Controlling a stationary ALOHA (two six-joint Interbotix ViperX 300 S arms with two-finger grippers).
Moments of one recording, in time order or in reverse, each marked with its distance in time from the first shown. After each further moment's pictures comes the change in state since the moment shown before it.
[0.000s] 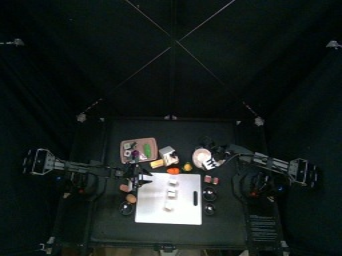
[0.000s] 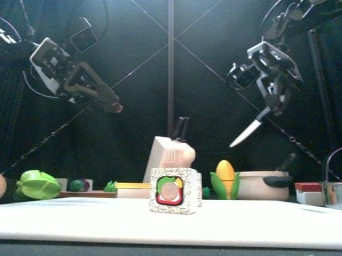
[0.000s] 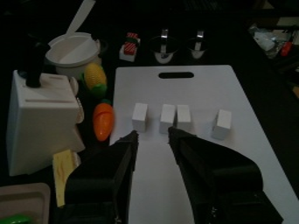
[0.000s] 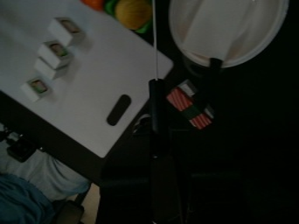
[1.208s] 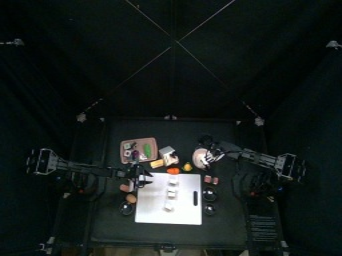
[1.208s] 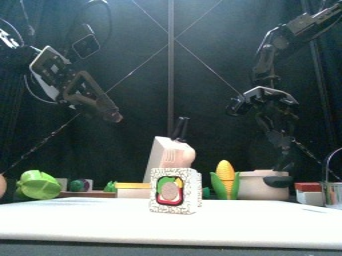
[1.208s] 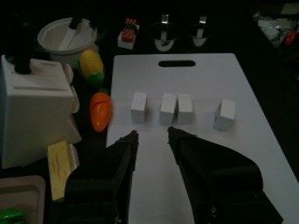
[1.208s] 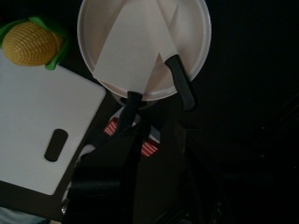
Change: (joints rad) left arm 0.000 0.048 -0.002 0.000 -0.003 0.002; right arm -0.038 0.164 0.021 -0.172 -0.023 0.002
